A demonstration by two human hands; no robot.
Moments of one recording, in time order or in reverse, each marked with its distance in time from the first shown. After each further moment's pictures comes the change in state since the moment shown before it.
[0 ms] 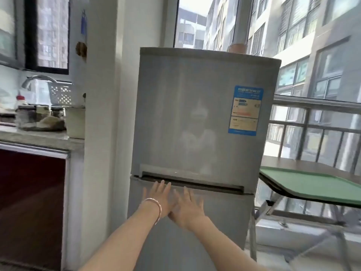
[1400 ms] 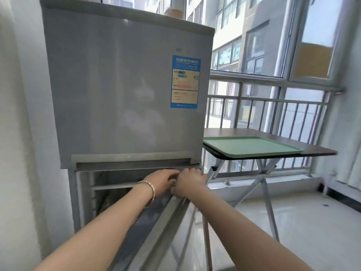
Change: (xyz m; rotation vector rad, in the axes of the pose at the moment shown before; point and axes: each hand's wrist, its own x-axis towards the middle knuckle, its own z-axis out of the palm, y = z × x) left_hand 0.025 0.137 0.009 -0.232 -0.043 0.608; right_hand -0.071 0.081 -0.082 -0.145 -0.033 0.574
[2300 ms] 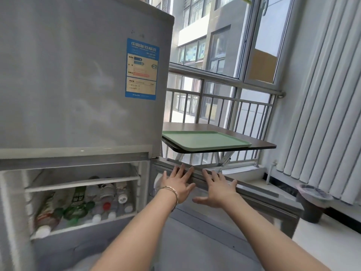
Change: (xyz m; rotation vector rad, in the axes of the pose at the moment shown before) left_hand 0.059 0.142 0.102 0.185 -0.077 0.091; right_hand -0.015 0.207 0.036 -0.129 -0.021 0.163
